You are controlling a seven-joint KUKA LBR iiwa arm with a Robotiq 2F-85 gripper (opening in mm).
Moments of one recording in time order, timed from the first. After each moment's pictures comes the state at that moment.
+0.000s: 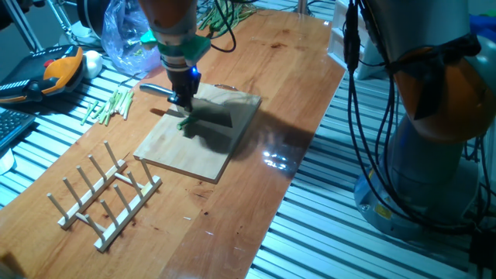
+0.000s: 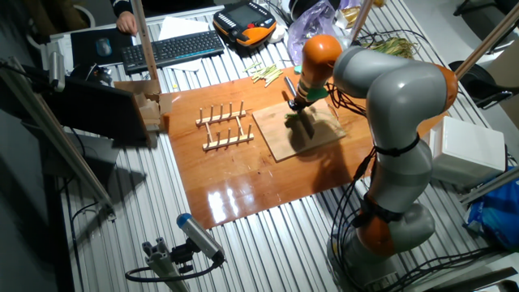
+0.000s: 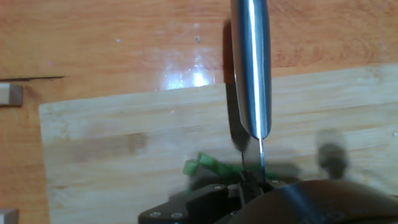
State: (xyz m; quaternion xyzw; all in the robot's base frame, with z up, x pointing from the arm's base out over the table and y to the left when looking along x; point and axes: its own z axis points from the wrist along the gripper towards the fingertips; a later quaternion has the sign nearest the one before) arm 0.585 0.005 0.074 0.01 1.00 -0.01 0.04
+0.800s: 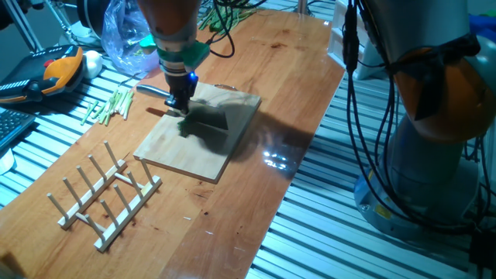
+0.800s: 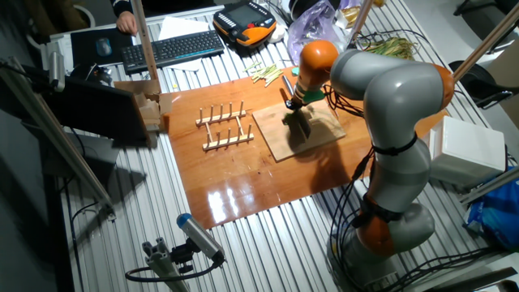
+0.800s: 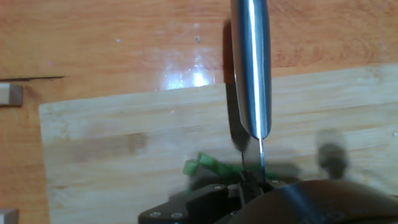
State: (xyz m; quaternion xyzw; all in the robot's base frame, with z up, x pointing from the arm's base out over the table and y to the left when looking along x) arm 0.606 0.004 0.065 0.00 1.00 -0.02 0.05
